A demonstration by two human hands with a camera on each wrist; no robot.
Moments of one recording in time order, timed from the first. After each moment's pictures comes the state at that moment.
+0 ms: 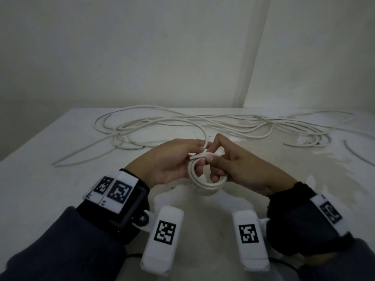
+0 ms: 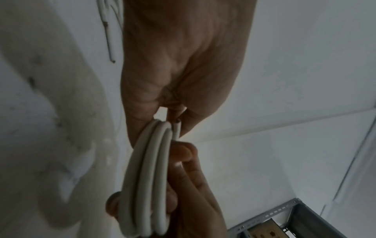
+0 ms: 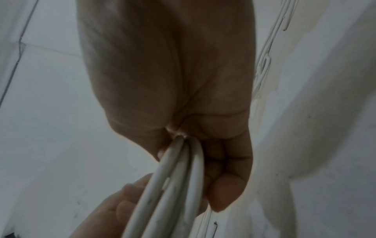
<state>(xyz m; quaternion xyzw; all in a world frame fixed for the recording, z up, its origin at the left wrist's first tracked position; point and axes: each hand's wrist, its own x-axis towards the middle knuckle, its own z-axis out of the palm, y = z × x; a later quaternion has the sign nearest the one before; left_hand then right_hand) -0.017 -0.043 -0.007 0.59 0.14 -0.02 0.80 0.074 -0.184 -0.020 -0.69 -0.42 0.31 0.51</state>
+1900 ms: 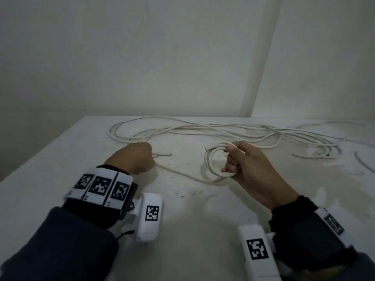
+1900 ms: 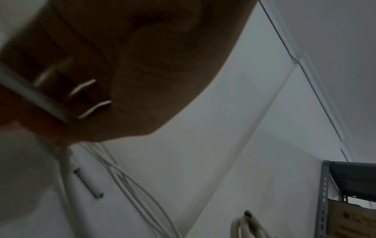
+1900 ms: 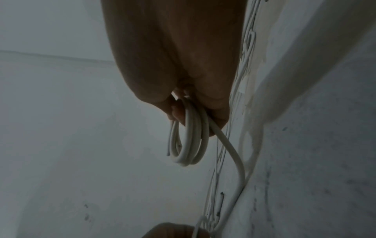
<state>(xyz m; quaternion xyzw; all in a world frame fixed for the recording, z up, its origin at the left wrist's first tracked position) -0.041 0.032 0.000 0.91 0.37 -0.05 0.15 0.079 -0.167 -0.031 -0.57 -0.26 0.26 0.73</state>
